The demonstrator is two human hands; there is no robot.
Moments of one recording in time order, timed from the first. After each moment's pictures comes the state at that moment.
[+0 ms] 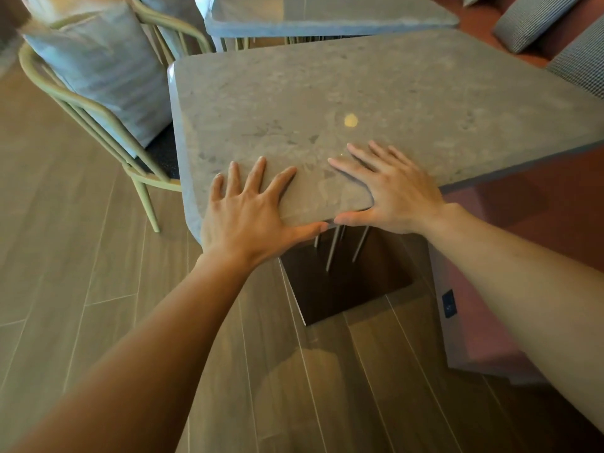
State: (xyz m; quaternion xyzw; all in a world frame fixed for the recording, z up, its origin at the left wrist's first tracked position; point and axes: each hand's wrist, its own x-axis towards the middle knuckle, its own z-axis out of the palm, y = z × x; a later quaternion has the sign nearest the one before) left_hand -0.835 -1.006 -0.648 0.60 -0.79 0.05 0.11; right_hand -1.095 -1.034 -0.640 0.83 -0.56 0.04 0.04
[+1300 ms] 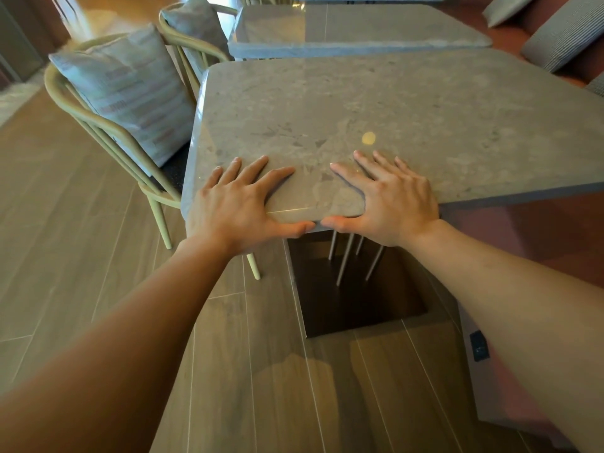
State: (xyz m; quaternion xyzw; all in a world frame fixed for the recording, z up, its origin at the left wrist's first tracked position) left_hand -0.794 -1.098 -0.646 0.59 -0.80 0.05 0.11; right_hand -1.052 -1.100 -0.649 0.79 -0.59 0.09 0.10
